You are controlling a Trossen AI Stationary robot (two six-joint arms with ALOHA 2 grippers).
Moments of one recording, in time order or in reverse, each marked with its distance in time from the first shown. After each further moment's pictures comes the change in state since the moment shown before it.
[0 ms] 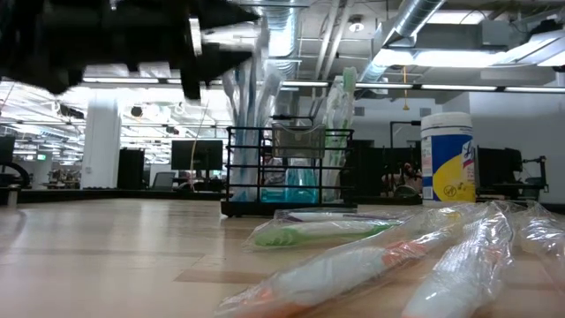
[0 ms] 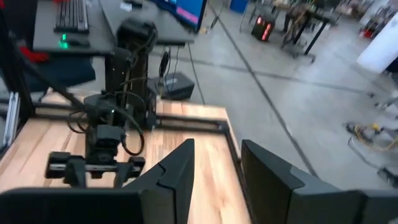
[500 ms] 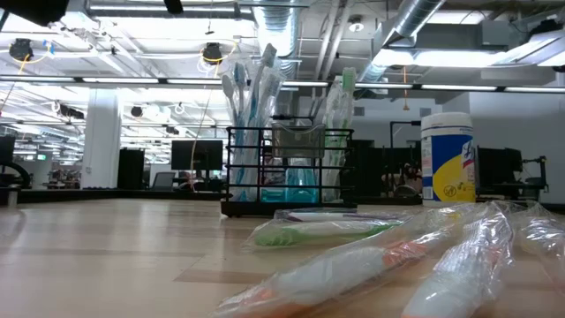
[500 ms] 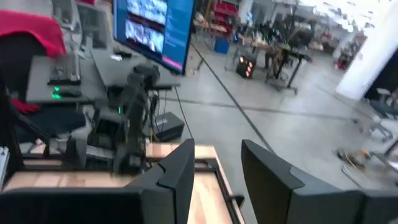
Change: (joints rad) left arm 0.000 -0.573 0.010 -0.335 0.114 0.093; right arm -0.018 -0.051 0.001 0.154 0.007 -0.010
